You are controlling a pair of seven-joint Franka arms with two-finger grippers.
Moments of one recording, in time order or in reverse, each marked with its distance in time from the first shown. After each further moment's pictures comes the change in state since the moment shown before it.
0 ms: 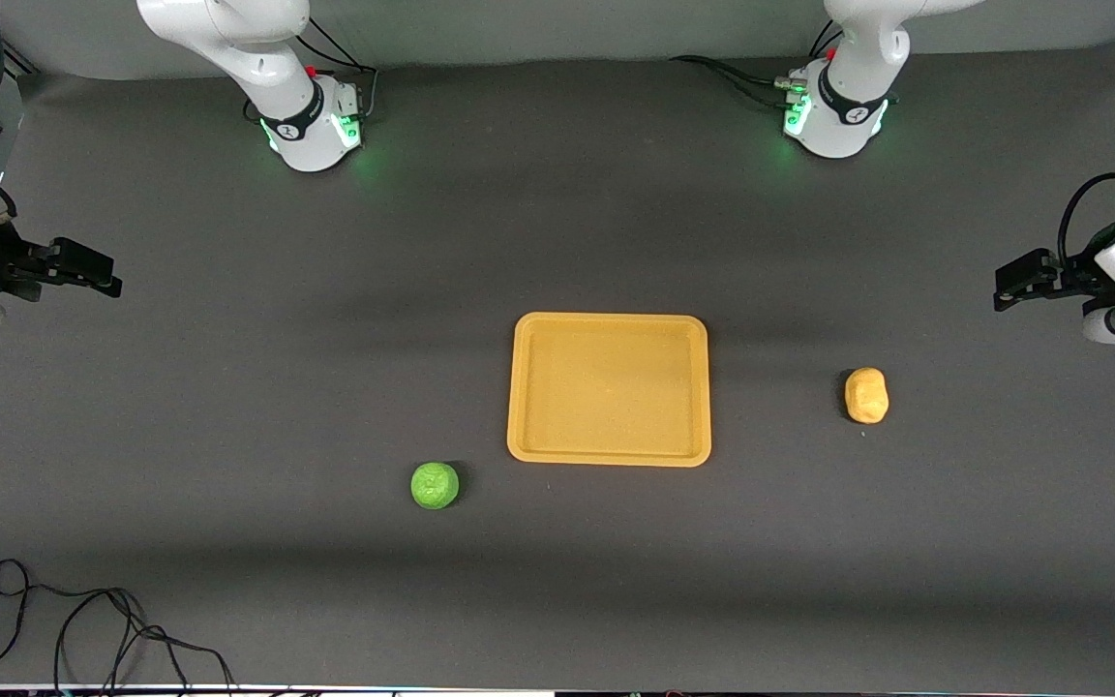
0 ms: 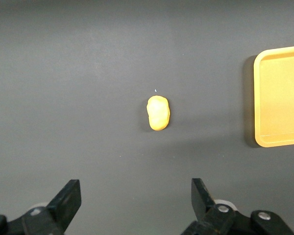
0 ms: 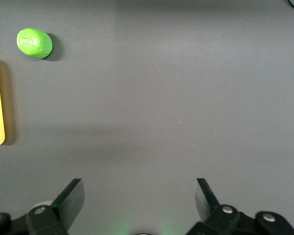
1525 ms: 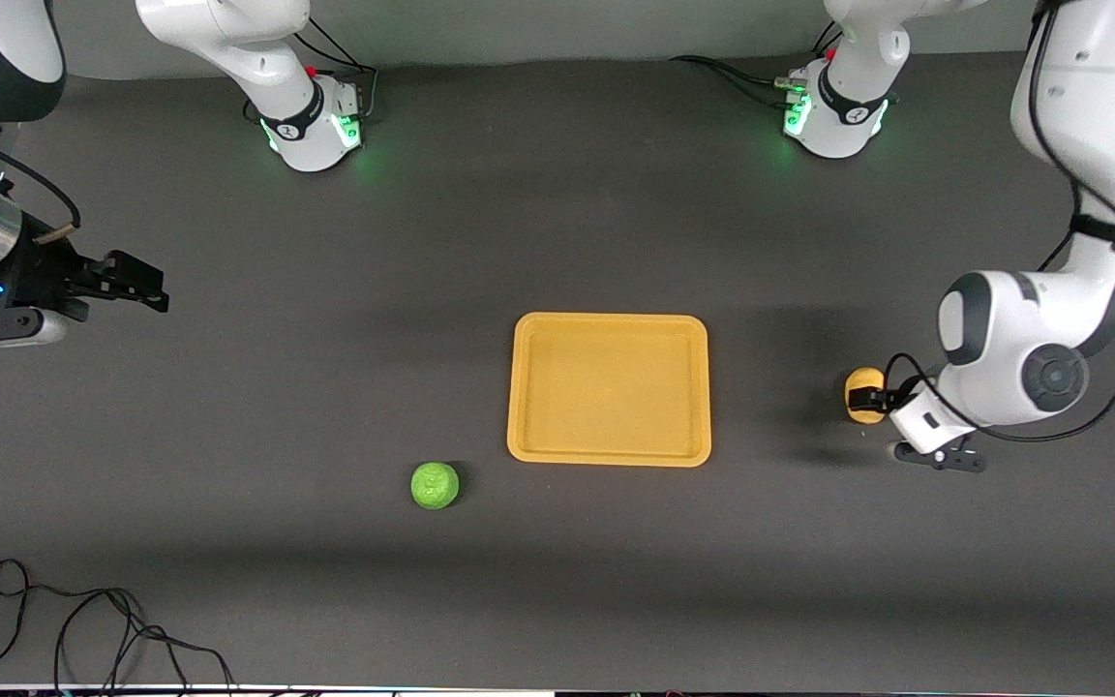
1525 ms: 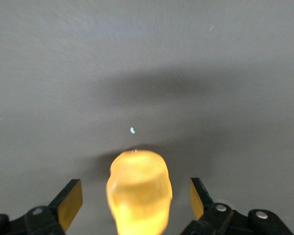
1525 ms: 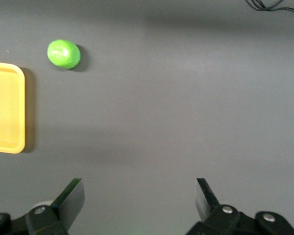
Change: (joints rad) left arm -0.025 0.502 -0.012 -0.244 0.001 0.616 -0.013; right arm 0.110 0.040 0.003 0.005 0.026 0.085 0.070
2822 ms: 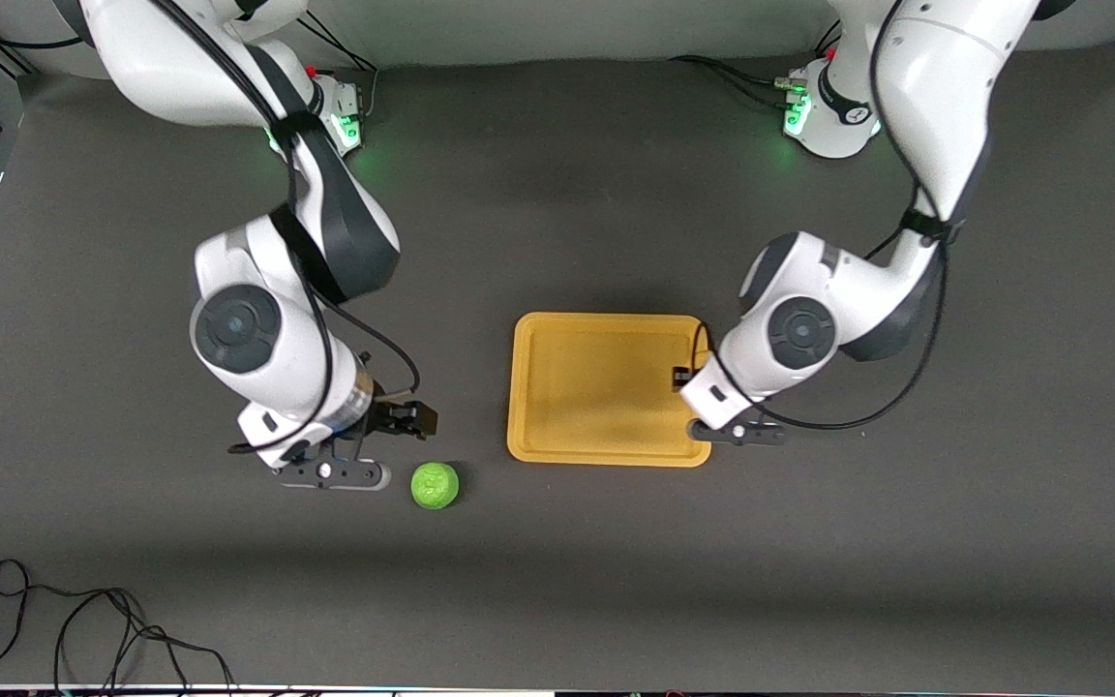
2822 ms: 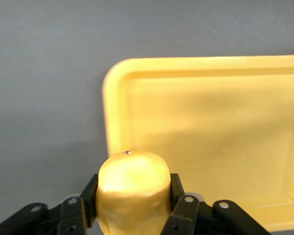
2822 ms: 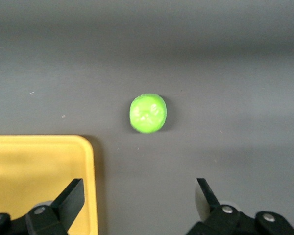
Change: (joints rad) left arm -0.355 0.017 -0.127 0.201 -0.007 -0.088 -0.565; right arm 0.316 0.555 -0.011 0.278 0.004 0.331 0.433
